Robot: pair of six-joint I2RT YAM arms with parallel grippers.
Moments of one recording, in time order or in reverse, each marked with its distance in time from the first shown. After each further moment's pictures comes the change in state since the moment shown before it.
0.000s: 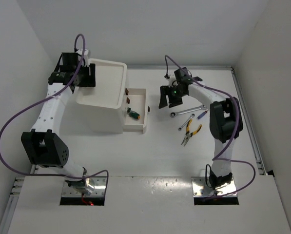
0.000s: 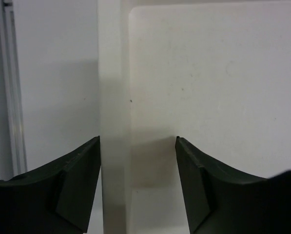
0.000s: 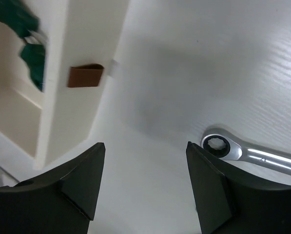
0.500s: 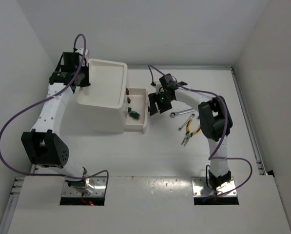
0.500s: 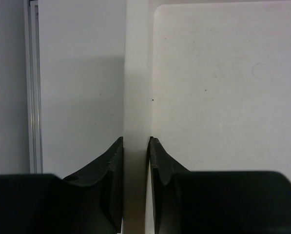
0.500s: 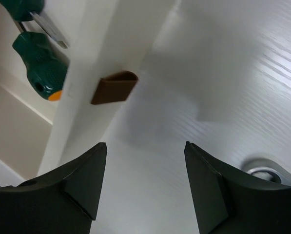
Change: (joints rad) left arm -0.017 0.010 0.006 0.011 -0.105 -0.002; right arm 0.129 0.089 0.014 0.022 0.080 -0.019
